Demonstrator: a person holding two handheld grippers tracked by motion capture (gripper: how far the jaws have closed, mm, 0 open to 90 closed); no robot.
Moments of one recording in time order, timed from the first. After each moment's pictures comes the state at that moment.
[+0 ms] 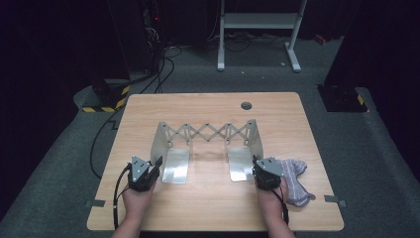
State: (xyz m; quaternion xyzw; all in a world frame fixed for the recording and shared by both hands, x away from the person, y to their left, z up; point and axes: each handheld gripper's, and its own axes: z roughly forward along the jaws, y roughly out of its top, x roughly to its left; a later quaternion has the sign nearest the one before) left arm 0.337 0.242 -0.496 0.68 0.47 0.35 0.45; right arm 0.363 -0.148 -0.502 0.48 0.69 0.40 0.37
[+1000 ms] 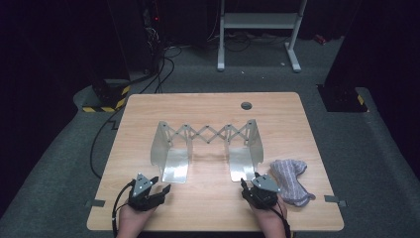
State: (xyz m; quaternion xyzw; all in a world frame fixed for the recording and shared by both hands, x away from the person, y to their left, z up) left arm 0.296 0.244 -0.528 0.76 0.45 0.23 0.41; right arm 0.318 -0.141 -0.521 0.46 0.75 0.38 0.29
